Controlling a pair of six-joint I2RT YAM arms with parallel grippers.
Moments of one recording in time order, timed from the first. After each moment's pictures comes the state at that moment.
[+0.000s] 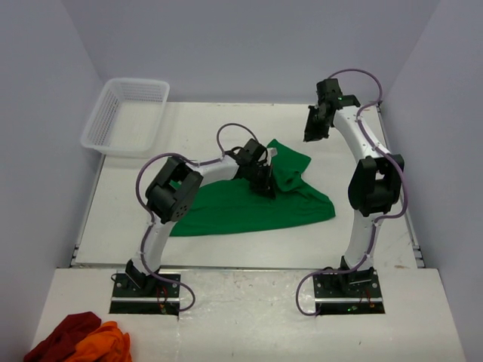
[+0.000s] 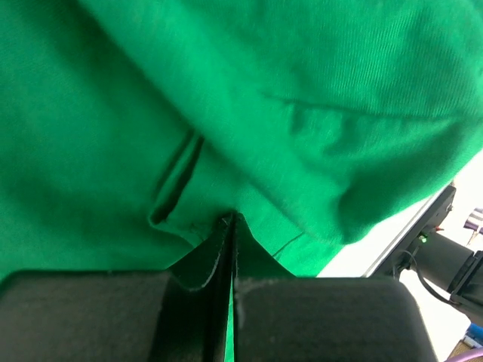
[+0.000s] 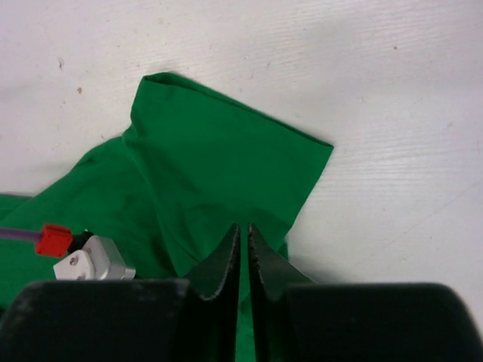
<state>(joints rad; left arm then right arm) -0.71 2.23 1.57 -0.35 0.48 -0.57 0.15 2.04 1.91 -0.93 -0.05 0.40</state>
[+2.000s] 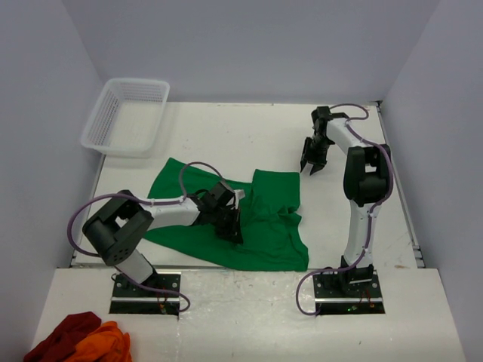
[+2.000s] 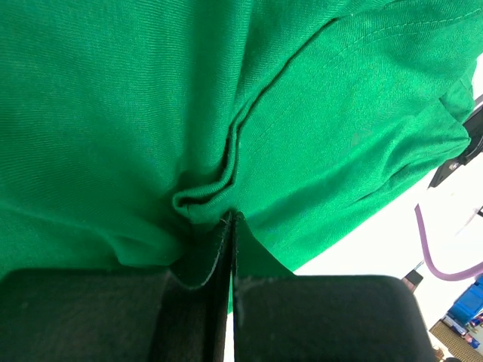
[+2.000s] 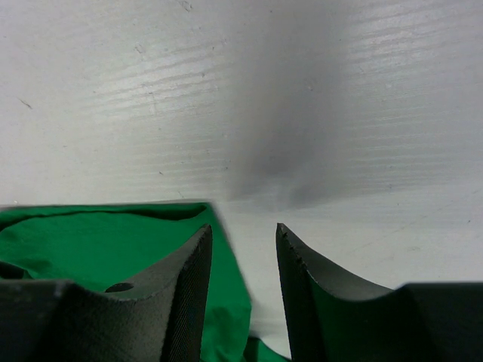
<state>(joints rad) -0.80 1.61 0.72 -0.19 0.41 -0.72 0.12 2.19 1.75 -1.01 -0.10 0.41</state>
